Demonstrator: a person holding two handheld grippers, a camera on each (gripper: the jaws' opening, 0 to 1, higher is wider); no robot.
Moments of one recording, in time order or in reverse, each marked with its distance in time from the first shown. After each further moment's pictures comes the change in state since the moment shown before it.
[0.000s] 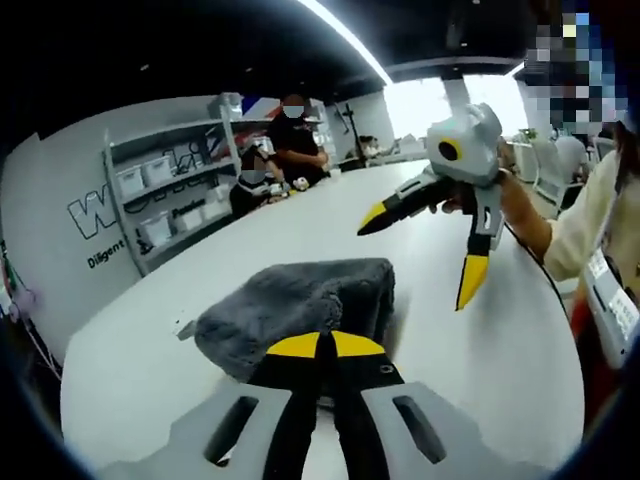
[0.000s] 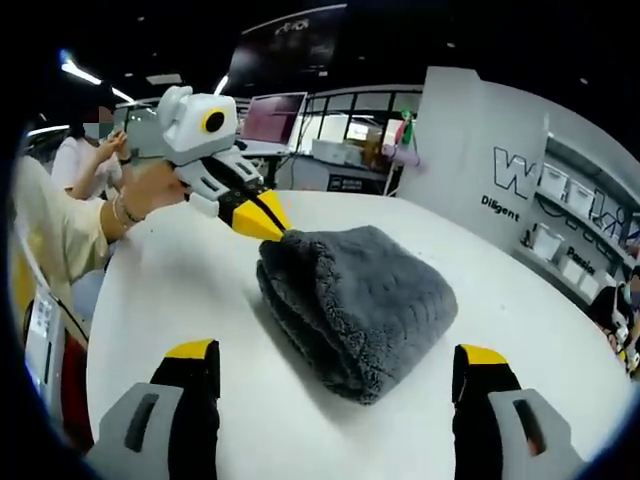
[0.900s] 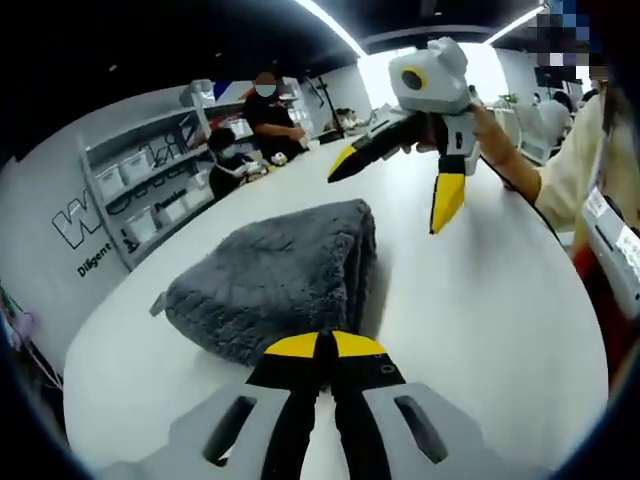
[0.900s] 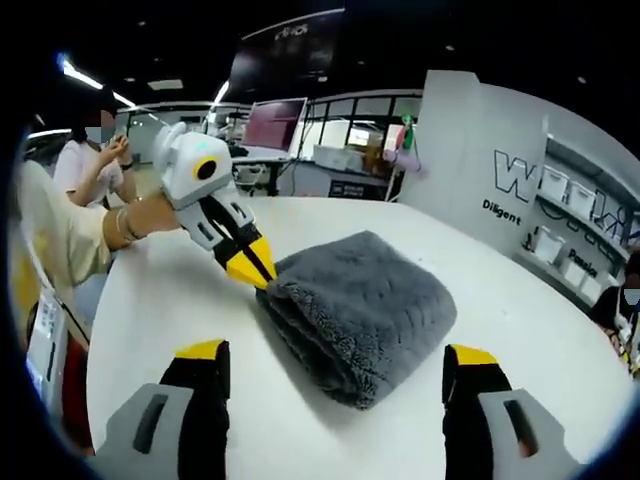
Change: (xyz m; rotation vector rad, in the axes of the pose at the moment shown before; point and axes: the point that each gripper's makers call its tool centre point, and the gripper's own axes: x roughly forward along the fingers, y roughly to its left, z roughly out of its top) left arm 0.014 -0.013 -0.043 0.049 0.080 -0.062; right arm -0.002 -0.002 0.010 -0.021 -0.064 -0.003
